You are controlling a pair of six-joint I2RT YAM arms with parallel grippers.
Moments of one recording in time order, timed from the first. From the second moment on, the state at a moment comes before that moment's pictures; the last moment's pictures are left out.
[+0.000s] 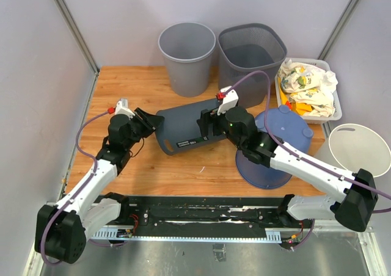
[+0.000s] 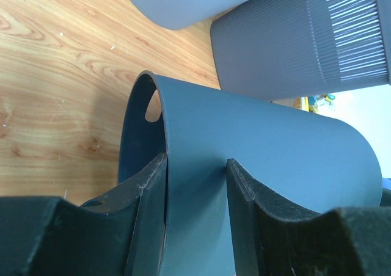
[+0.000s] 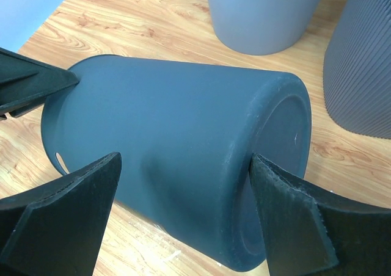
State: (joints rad) left arm -0.26 0.94 0.53 0.16 0.11 -0.89; right arm 0.92 1.22 1.00 -0.05 0.33 0.25
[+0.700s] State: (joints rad) left arm -0.27 0.96 0.41 0.29 0.11 -0.94; right arm 0.92 1.28 1.08 -0.06 0.33 0.23
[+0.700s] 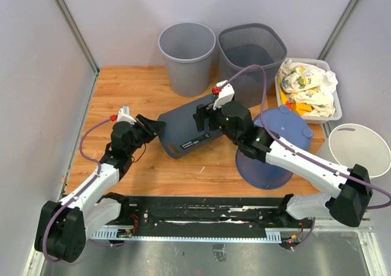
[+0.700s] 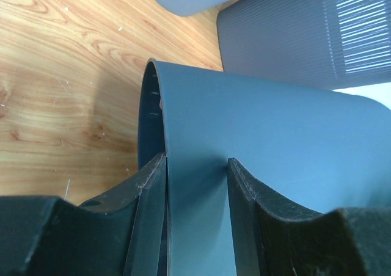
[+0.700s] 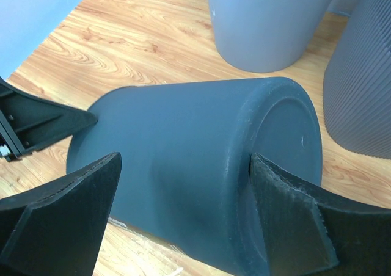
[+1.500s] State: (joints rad) left arm -0.32 0.94 0.30 0.30 0.23 -0.93; right arm 0.94 1.39 1.17 0.07 0.13 0.26
